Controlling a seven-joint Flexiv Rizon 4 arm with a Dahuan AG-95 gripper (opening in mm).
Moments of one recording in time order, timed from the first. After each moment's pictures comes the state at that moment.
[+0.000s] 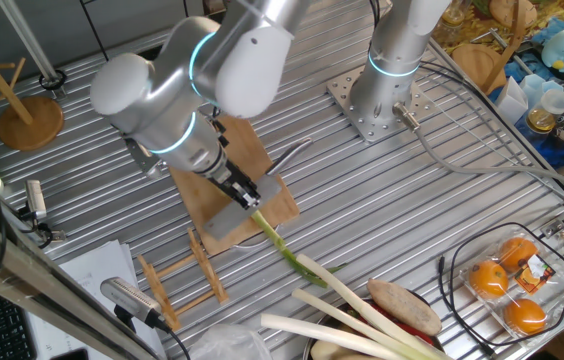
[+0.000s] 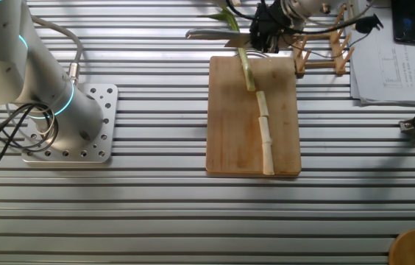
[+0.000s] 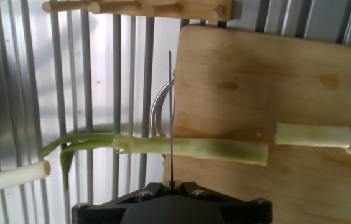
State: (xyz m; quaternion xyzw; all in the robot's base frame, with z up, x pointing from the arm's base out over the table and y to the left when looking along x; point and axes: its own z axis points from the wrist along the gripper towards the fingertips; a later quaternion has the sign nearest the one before) arm 0.461 0.168 0.110 0.08 -0.97 -0.10 0.19
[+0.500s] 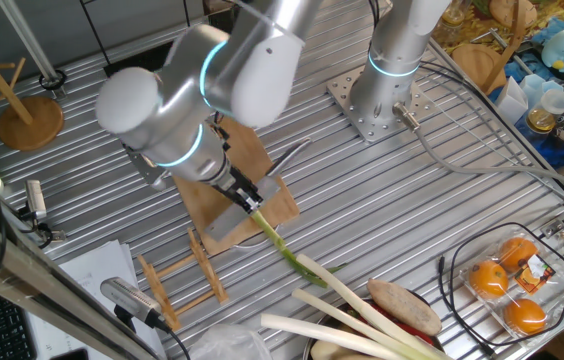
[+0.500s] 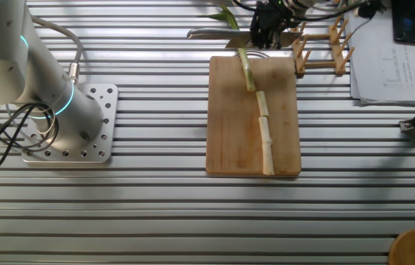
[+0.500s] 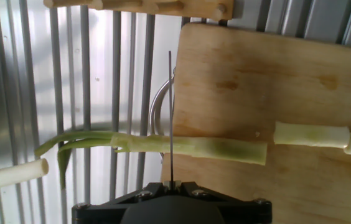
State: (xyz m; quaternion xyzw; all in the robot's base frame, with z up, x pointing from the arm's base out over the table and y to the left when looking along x) arm 0.464 0.169 0.109 0.11 -0.98 -0.06 0.17
